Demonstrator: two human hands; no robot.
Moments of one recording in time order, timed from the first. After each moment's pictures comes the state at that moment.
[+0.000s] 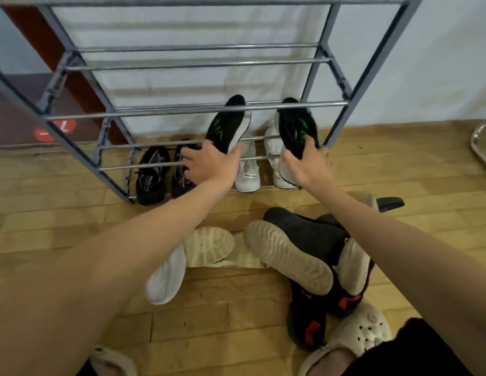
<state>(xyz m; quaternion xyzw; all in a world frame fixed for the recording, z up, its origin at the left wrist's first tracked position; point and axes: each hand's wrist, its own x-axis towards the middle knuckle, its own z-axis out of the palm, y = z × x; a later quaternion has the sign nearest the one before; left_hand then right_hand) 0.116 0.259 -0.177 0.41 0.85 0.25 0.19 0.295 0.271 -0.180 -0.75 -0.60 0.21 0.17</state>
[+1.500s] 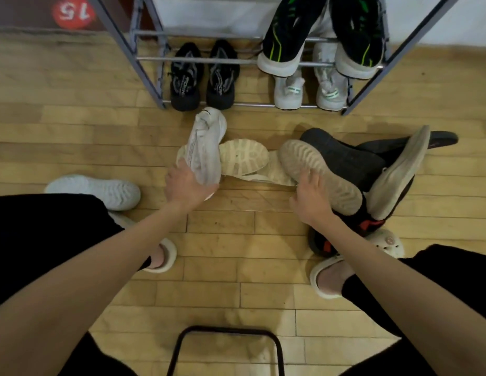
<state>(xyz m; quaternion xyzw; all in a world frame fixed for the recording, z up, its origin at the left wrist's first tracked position) -0.016 0.053 -0.300 0.46 0.84 0.04 0.28 0.256 0.078 -0.300 -0.65 -0.72 0.23 -0.09</state>
